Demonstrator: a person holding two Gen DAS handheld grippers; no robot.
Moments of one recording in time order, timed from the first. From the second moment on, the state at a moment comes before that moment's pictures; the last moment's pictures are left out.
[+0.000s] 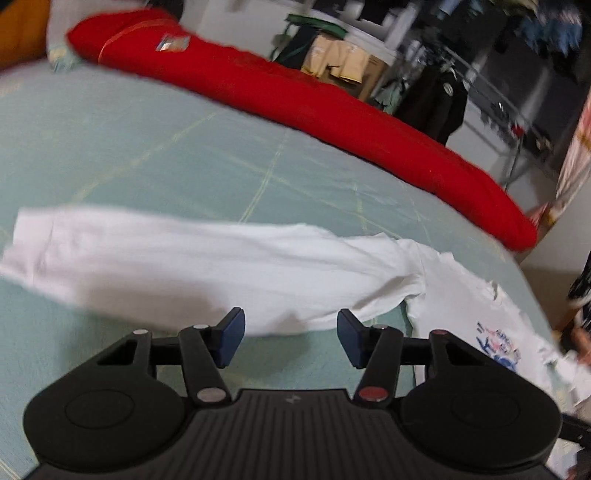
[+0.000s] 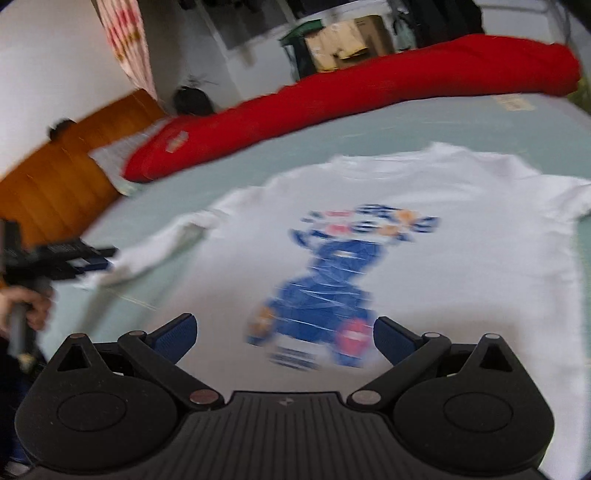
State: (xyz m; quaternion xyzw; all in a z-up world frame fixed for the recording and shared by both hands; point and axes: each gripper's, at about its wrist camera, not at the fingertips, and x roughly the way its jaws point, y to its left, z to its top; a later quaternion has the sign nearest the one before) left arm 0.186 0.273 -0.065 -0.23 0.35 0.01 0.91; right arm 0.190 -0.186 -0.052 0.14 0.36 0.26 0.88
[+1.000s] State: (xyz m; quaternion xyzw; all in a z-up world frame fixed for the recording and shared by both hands) left arm 0.157 0.412 -0.171 -0.55 0.20 0.08 0.80; right arm 0.206 -0.112 -0.058 0.13 0.42 0.29 0.85
